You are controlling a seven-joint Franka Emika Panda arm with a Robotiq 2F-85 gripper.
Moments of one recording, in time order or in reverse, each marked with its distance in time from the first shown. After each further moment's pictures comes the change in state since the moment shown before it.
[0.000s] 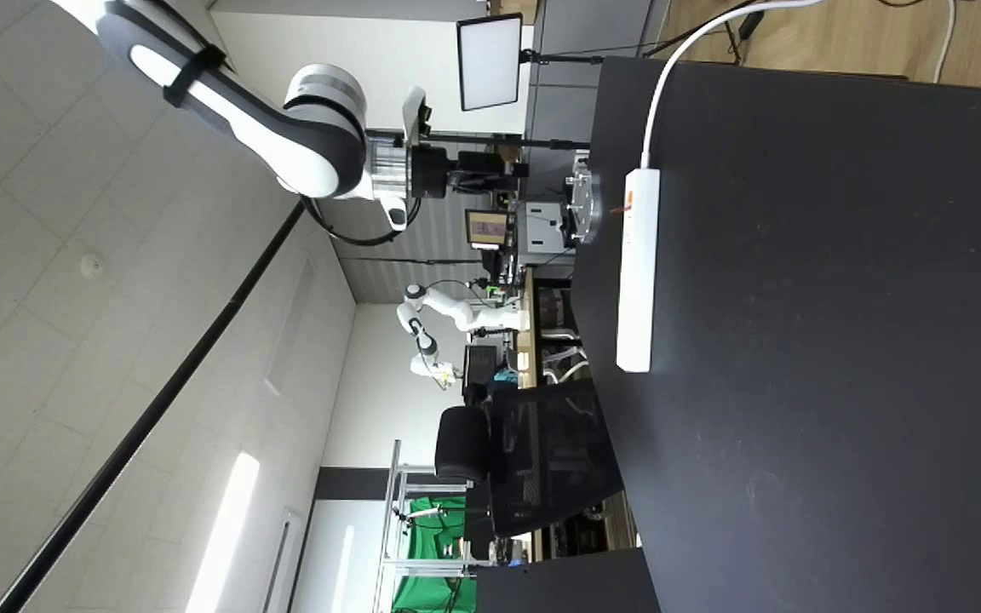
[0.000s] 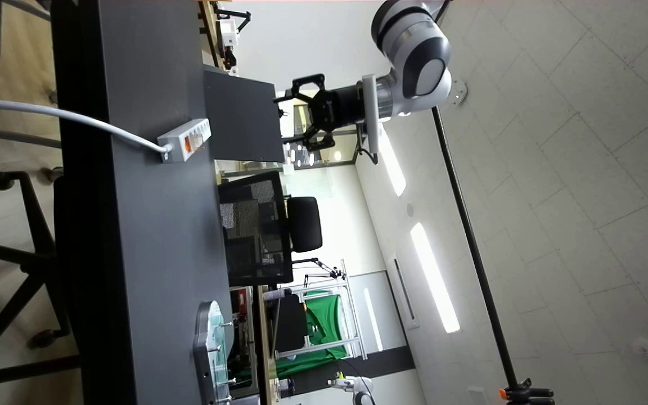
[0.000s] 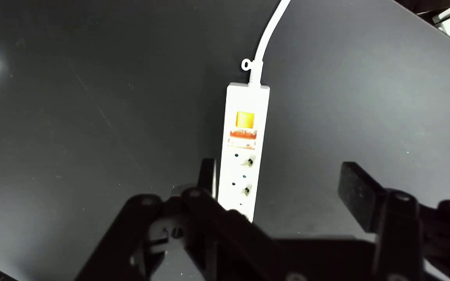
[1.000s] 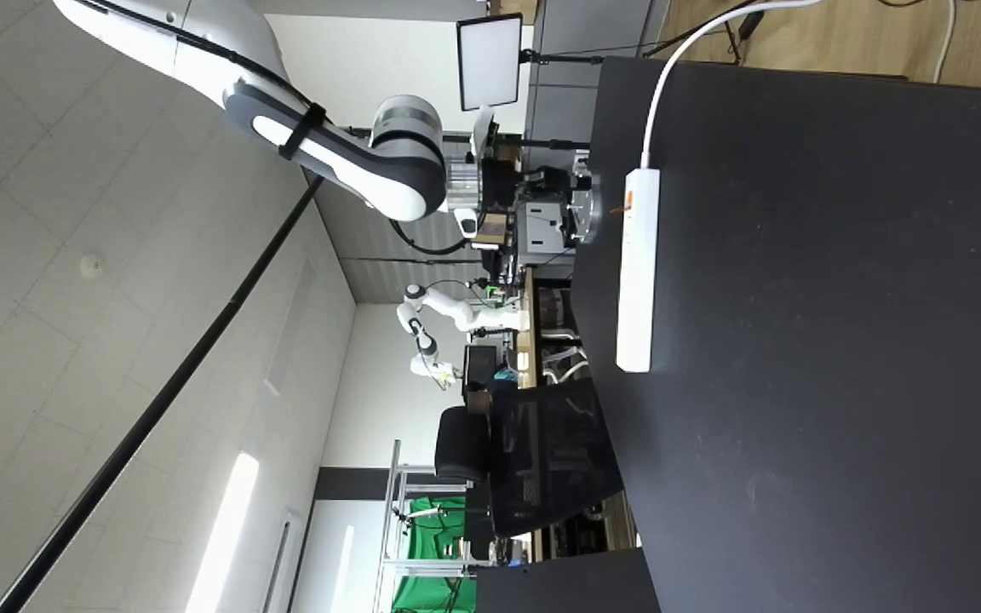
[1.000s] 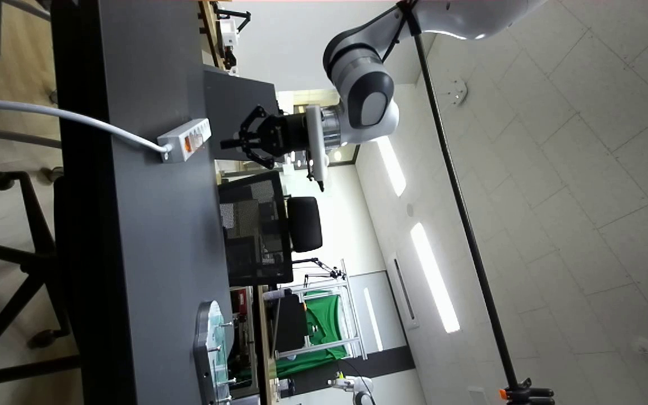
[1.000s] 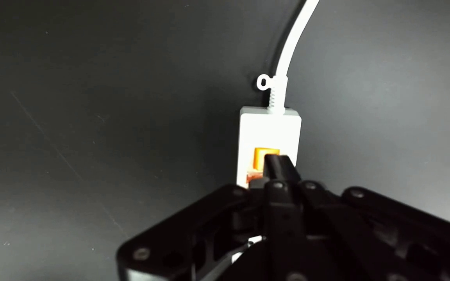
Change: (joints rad) arm -0.127 0.302 0.094 0.145 0.067 0.069 -0.033
